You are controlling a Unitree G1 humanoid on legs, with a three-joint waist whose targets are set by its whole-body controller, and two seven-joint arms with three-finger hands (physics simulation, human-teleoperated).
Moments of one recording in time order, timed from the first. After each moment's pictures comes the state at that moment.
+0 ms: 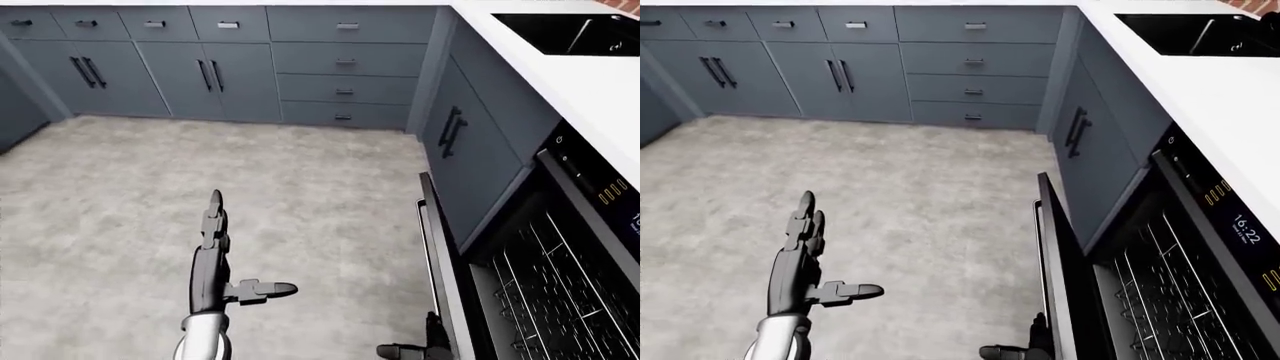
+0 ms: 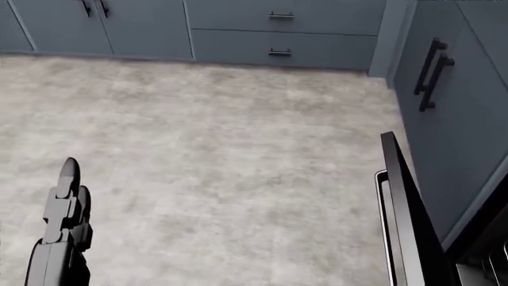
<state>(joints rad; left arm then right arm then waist) 0.20 0.00 0.02 -0.34 0.13 0.05 0.02 -0.30 -0.06 -0.29 1.41 -0.19 -0.13 -0.26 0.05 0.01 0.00</state>
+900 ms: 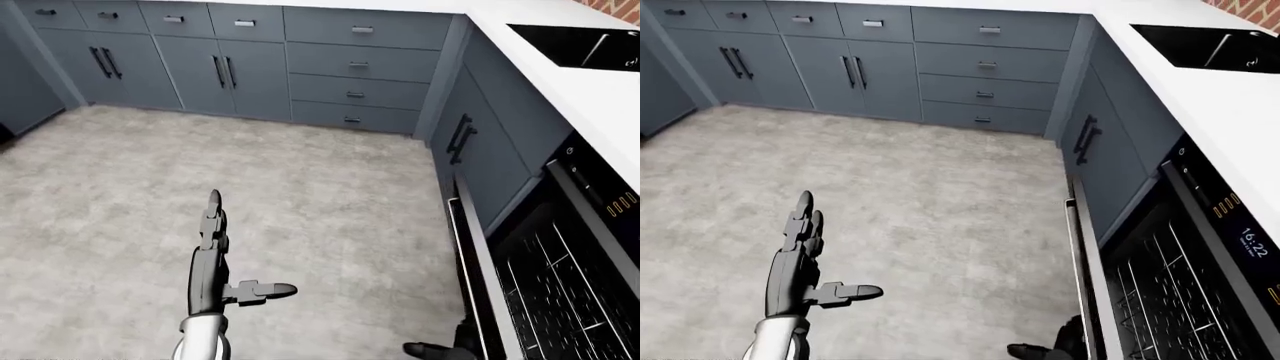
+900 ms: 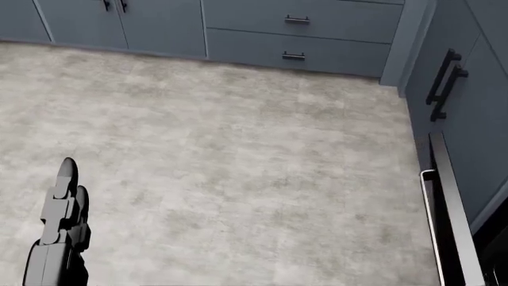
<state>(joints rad) 0.21 0.00 0.02 -0.36 0.13 0.05 0.02 -0.28 -0.13 -0.28 1.38 -0.20 -0.10 -0.49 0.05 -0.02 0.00</state>
